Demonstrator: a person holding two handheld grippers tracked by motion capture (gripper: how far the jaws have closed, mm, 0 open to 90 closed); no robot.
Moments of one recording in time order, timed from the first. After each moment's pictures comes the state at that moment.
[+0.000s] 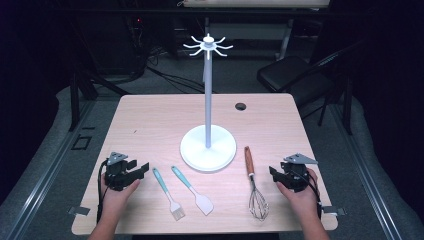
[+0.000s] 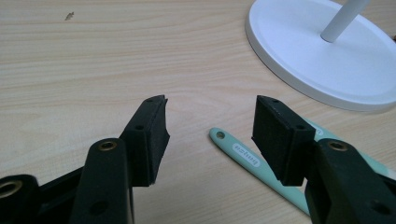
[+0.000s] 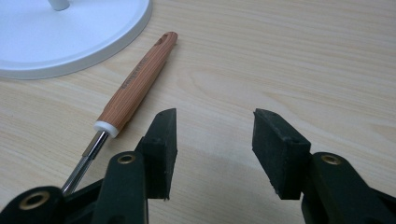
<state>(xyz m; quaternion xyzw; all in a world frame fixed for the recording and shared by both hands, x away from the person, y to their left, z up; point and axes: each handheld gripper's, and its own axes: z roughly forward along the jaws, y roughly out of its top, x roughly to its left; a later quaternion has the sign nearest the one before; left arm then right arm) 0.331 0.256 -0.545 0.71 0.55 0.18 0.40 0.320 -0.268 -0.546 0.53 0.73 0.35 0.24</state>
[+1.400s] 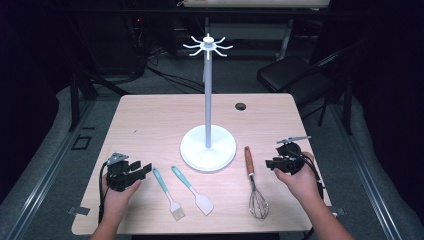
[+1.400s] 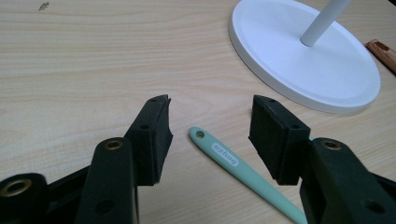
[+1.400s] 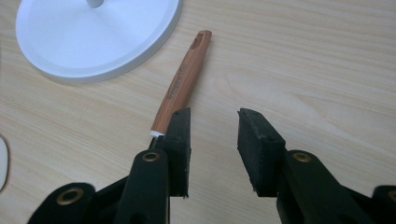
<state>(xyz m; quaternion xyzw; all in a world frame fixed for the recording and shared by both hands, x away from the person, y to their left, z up) 0.330 0.253 -0.545 0.71 0.55 0.15 0.42 0.347 -0.246 -0.490 0.56 0.77 0.29 0.13</state>
